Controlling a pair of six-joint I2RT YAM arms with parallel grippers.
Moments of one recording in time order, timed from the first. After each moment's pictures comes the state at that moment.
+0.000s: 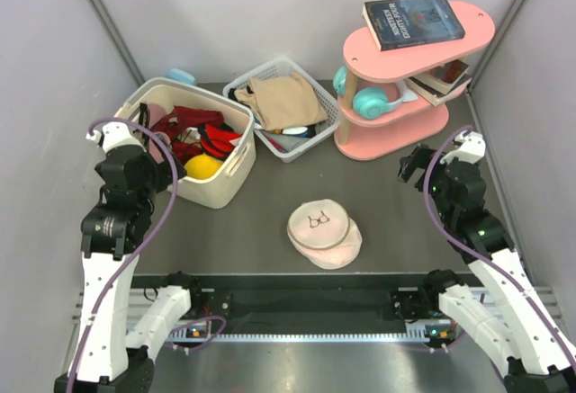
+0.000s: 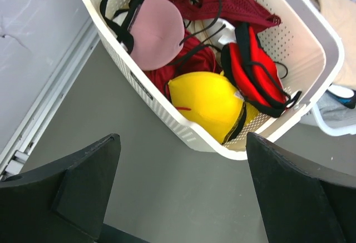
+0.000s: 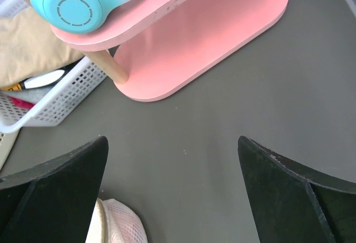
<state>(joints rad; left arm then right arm) -0.09 0.78 1.21 -0.90 -0.36 -0.41 0.32 0.65 0.75 -0.40 0.34 0.39</state>
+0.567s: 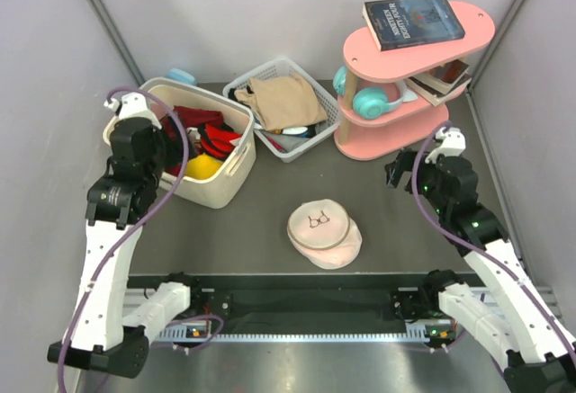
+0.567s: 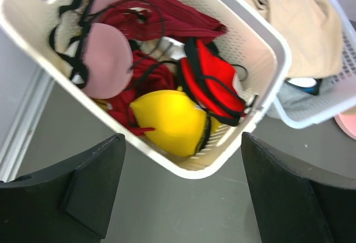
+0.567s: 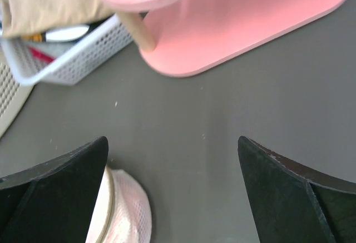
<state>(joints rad) -0.13 0.94 1.34 -0.84 -0.26 -0.34 0.32 0.69 0.75 -0.39 0.18 0.32</state>
